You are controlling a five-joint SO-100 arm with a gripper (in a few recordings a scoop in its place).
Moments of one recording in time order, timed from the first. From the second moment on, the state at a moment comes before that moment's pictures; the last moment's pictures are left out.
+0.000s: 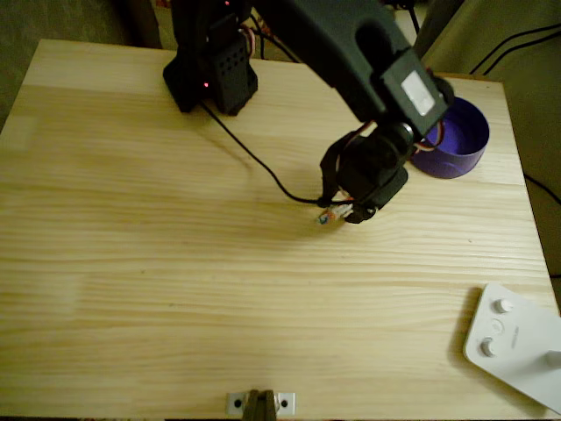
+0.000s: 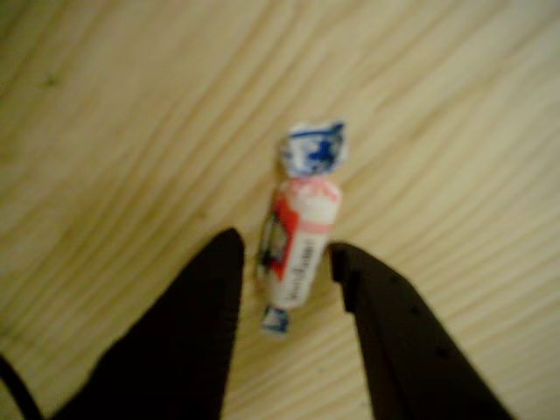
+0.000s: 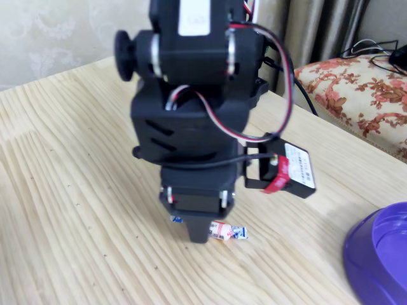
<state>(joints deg) -52.8 69.5 102.4 68.2 -82.3</state>
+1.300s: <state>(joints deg) -53.9 71.6 102.4 63.5 -68.5</state>
